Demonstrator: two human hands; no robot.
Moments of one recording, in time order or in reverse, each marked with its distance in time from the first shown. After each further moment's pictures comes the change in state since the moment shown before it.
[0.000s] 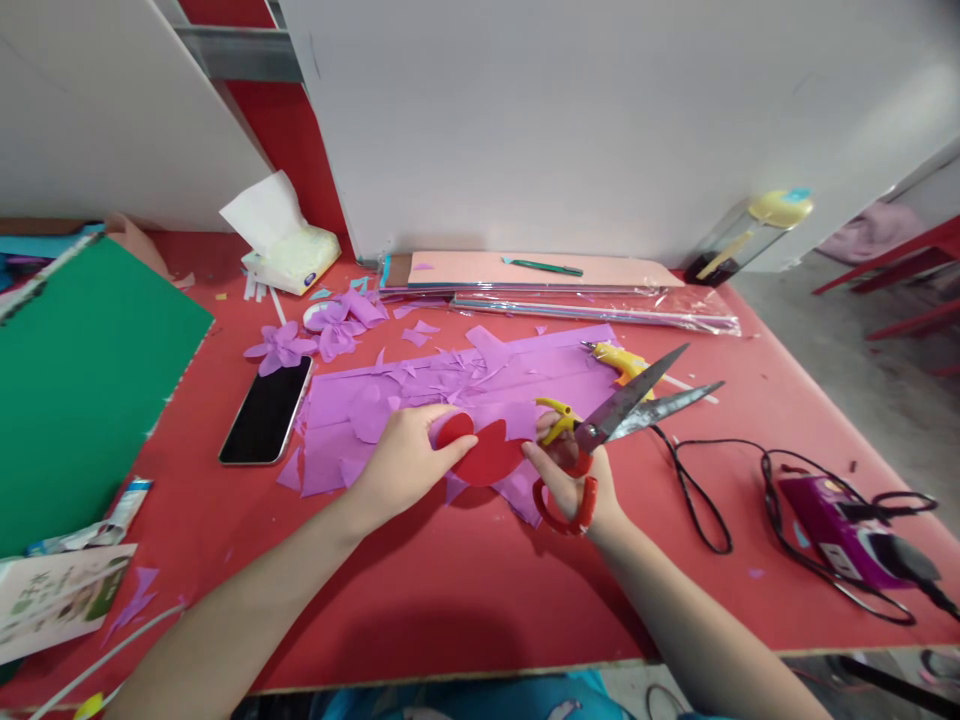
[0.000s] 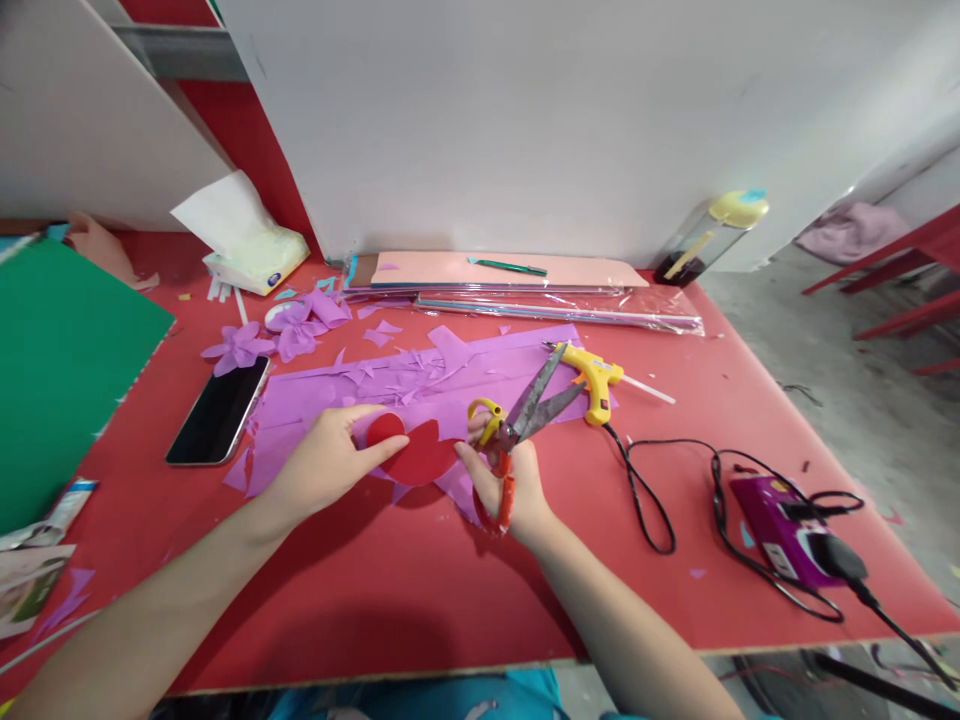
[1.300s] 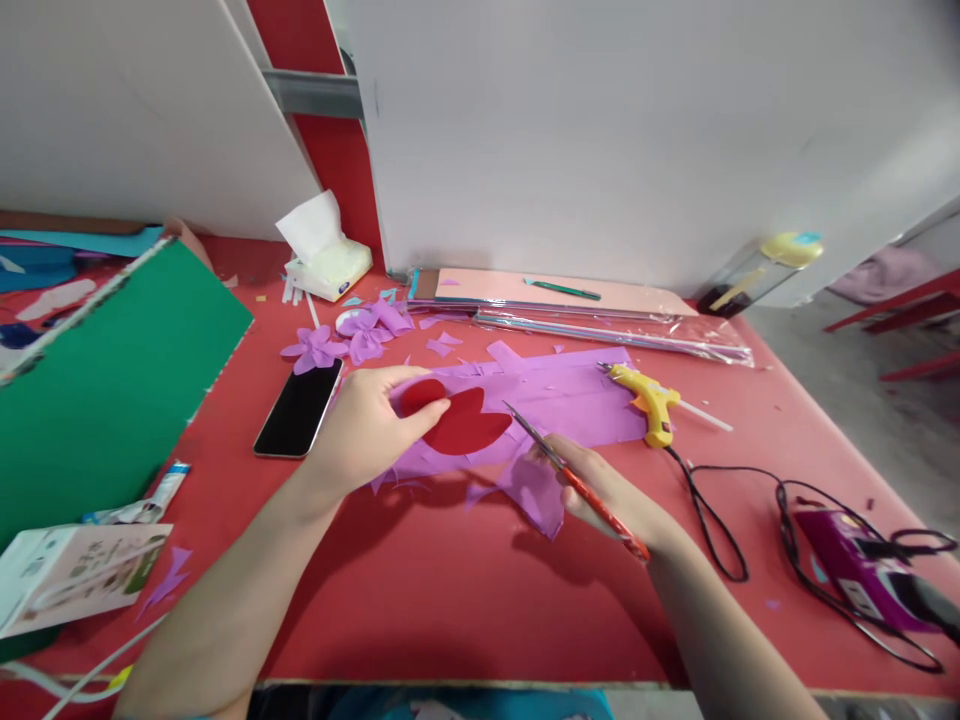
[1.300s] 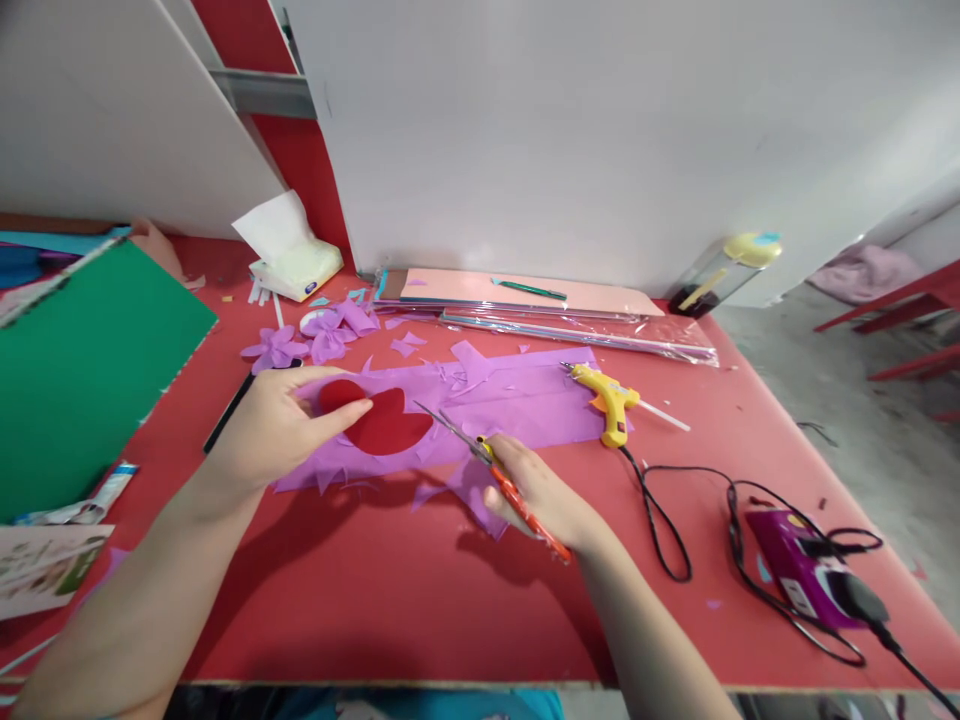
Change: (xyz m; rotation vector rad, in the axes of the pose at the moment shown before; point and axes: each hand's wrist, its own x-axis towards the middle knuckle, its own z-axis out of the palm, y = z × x) left_hand -0.008 0.001 -0.059 0.014 0.284 0.003; right_hand 0.012 -0.014 -0.035 -0.403 -0.708 -0.210
